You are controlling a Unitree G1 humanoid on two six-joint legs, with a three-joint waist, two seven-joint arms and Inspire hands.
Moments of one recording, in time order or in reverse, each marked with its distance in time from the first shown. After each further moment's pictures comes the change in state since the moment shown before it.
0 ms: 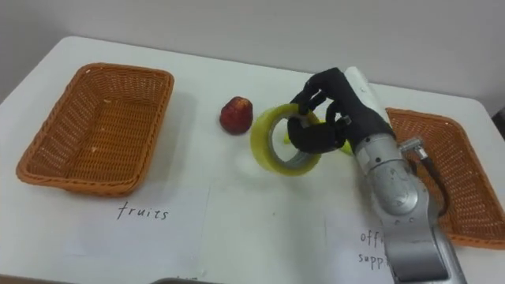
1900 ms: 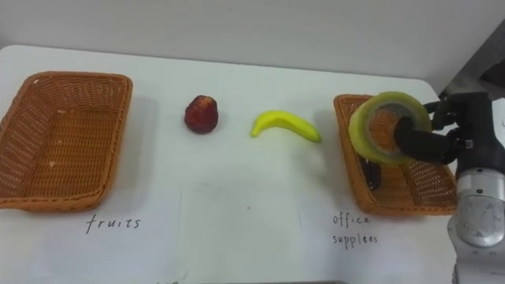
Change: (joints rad) left arm 0.050 -0.004 0.117 0.022 -0.006 0.003 0.034; right arm 0.129 -0.071 -0.251 0.148 0.115 -0.003 -0.260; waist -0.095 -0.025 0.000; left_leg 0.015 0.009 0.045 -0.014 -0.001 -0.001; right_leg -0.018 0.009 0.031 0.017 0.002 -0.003
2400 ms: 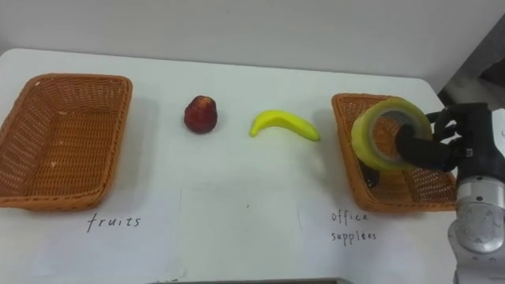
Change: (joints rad) left arm 0.000 -0.001 -0.002 -0.009 0.004 0.016 0.000; right arm 0.026 0.000 0.000 0.022 -0.002 0.009 -0.001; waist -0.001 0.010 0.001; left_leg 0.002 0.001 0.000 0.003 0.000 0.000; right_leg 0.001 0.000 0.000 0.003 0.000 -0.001
